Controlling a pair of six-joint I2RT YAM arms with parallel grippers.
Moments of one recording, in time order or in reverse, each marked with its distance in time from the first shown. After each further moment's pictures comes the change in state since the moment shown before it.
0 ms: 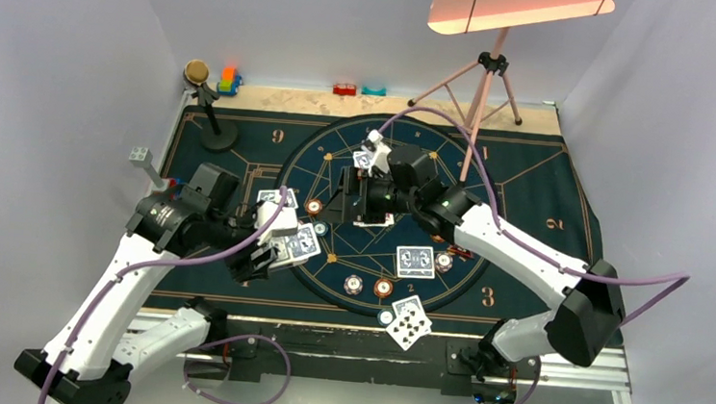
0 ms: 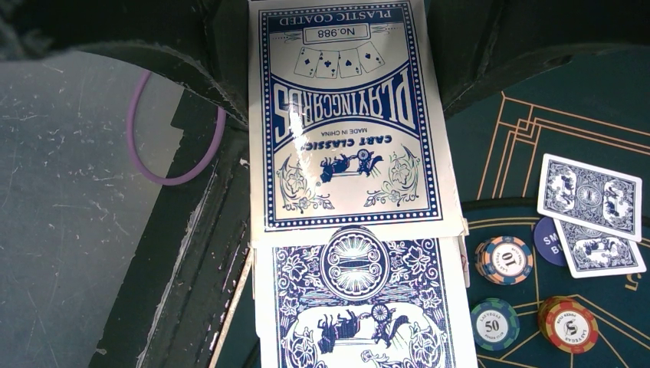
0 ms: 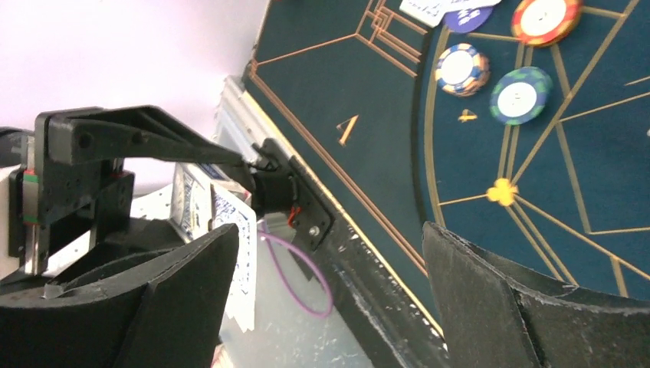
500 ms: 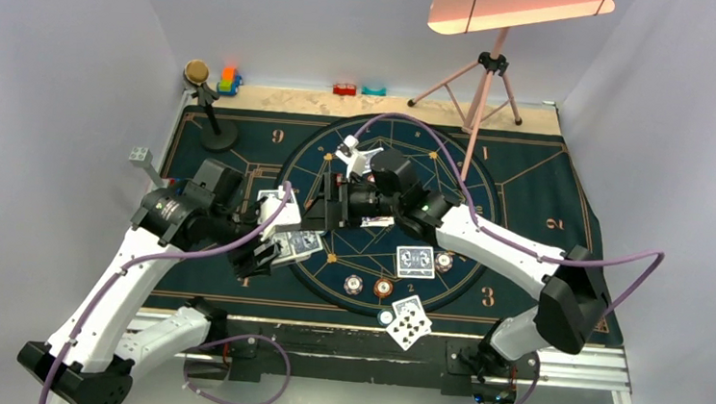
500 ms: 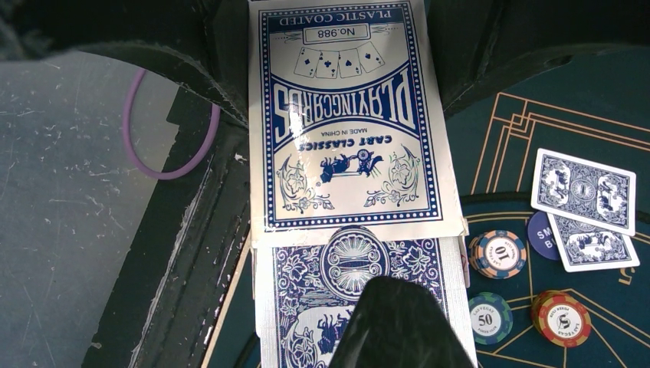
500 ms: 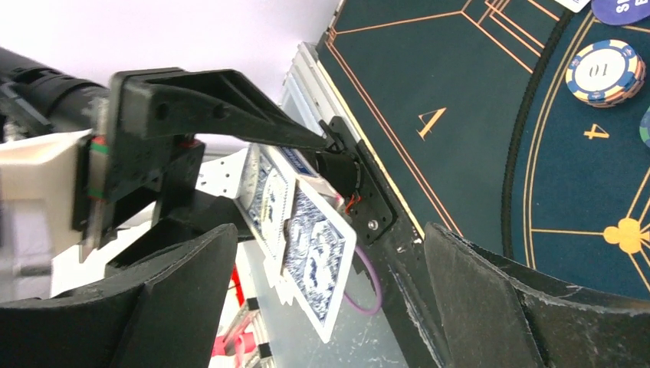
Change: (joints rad) left arm 0.000 0.036 0.008 0.022 0.000 -0.001; right arm 0.065 0.075 -0.034 0.237 -0.184 0.103
